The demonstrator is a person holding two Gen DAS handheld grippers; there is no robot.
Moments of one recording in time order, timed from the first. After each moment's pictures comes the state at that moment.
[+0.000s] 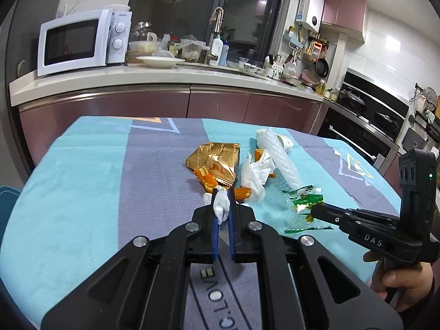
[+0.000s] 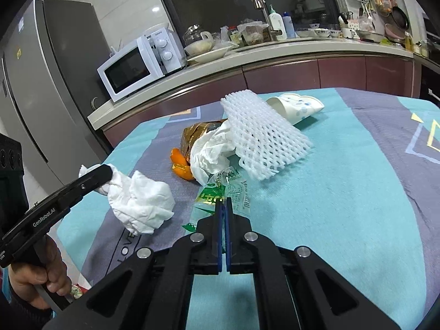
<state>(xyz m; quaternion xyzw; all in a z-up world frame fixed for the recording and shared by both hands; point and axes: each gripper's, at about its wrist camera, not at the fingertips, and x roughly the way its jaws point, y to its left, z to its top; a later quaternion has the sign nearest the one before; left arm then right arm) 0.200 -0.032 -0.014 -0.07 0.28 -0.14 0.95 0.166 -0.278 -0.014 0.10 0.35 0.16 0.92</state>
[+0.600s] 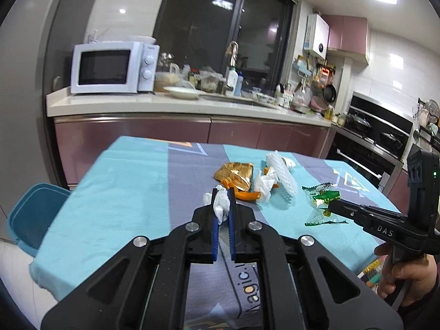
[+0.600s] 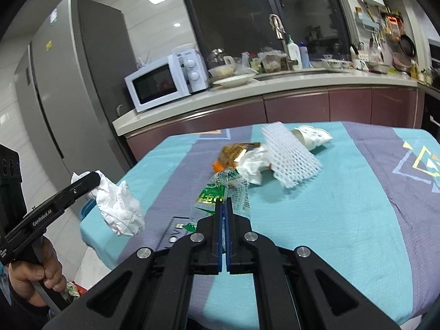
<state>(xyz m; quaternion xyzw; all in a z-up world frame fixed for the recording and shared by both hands) 0.076 0.026 0.034 -0.08 0.21 -0.09 0.97 0.097 -0.254 0.030 0.08 0.29 0.19 0.94</state>
